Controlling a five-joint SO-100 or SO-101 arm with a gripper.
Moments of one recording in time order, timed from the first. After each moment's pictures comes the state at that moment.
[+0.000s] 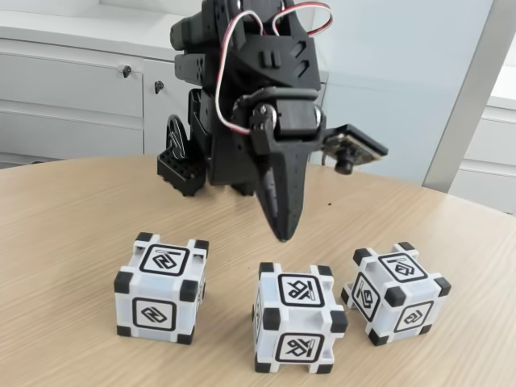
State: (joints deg) arm 5.1 184.8 162.7 68.6 -3.3
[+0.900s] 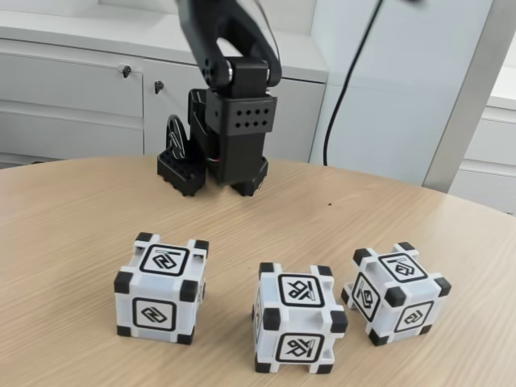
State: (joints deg) arm -5.2 135.1 95.8 73.5 -4.7
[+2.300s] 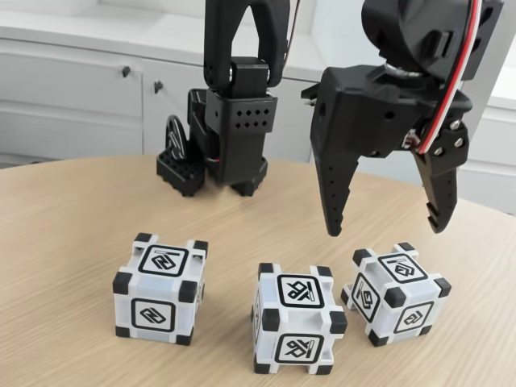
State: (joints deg) arm -4.4 85.3 88.4 86.7 -67.5
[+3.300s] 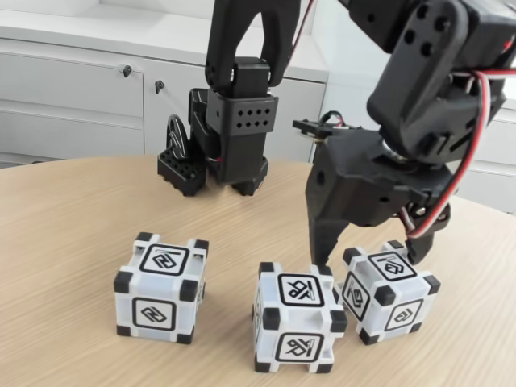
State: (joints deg) arm -4.7 70.8 87.2 85.5 -72.1
